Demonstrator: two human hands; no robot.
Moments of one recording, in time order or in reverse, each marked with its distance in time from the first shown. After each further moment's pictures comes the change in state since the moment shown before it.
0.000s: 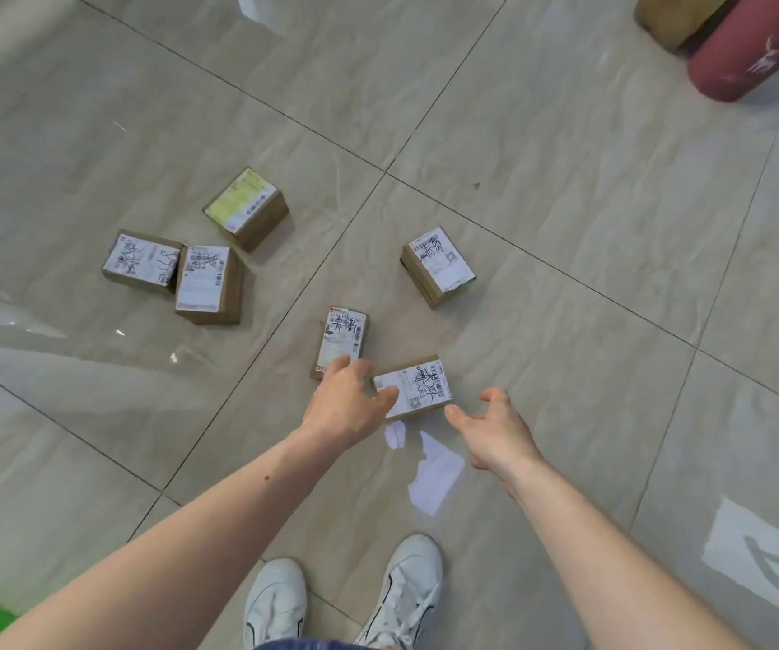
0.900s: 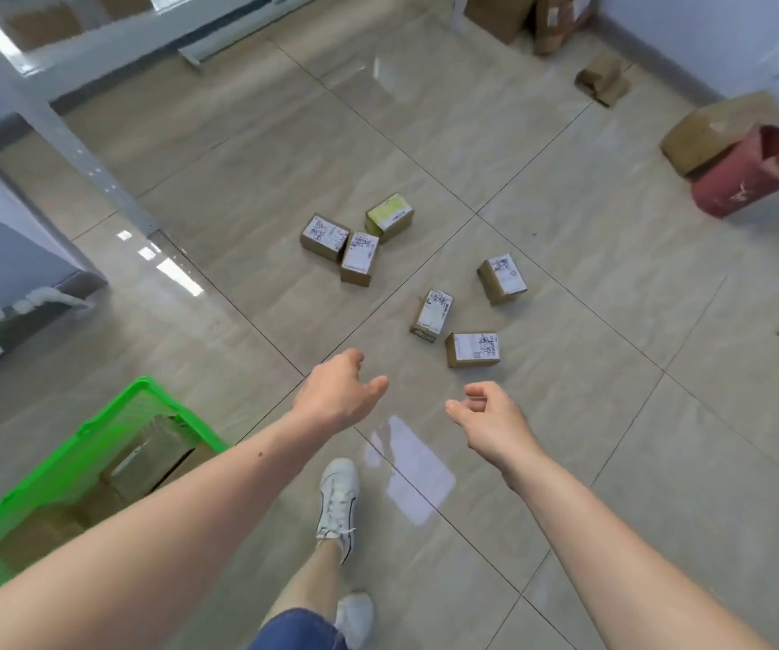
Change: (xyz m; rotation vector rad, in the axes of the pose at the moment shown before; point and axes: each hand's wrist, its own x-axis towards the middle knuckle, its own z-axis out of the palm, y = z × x) left_hand -0.381 -0.139 -0.156 -0.141 0.151 -0.087; right_hand -0.420 -0.020 0.063 -0.115 -0.063 -0.256
